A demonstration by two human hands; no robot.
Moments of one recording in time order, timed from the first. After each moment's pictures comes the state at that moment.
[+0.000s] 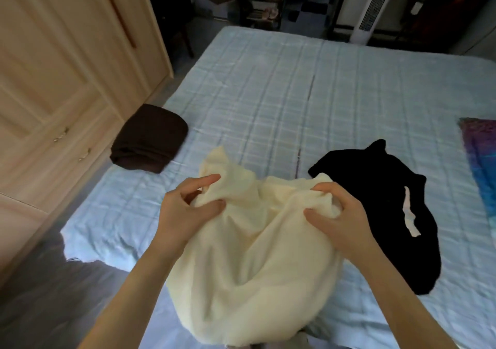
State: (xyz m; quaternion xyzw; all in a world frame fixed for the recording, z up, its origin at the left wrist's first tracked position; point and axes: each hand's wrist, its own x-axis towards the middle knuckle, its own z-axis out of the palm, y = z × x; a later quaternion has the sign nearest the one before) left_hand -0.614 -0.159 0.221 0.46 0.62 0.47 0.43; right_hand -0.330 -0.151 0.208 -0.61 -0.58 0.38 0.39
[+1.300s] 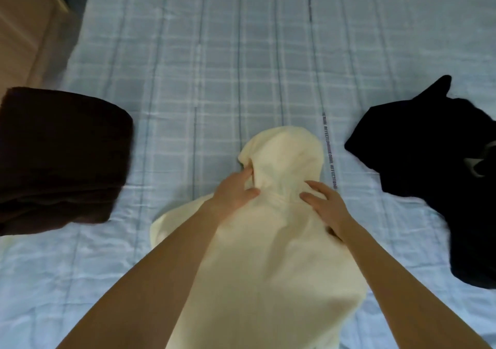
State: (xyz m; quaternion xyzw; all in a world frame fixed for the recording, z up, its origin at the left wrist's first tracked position) left_hand -0.639 0.177 -0.137 0.71 0.52 -0.01 0.47; right_hand -0.414 0.076 -0.112 -0.78 -0.27 0.51 0.27
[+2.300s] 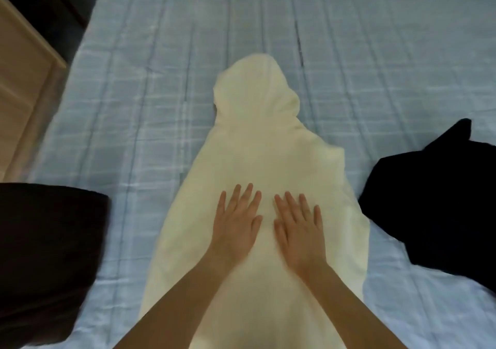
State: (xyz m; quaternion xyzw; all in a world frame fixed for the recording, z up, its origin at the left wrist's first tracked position) left_hand -0.593 0.270 -0.182 0.87 0.47 -0.05 0.16; right_hand -0.432 0.194 -0.179 -0.77 -0.61 0.17 0.03
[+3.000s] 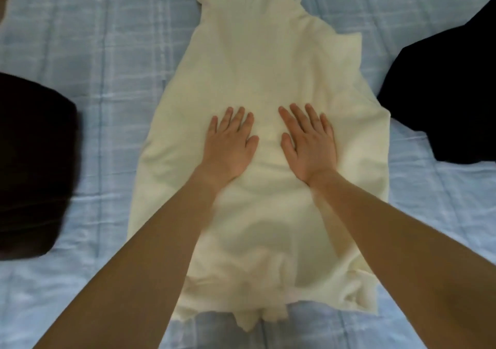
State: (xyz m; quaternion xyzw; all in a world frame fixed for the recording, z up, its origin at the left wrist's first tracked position) left_hand -0.605 0.243 -0.228 0.86 0.48 -0.08 0.14; right_hand -0.426 0.172 -0.245 -0.77 -0.63 0.07 0.05
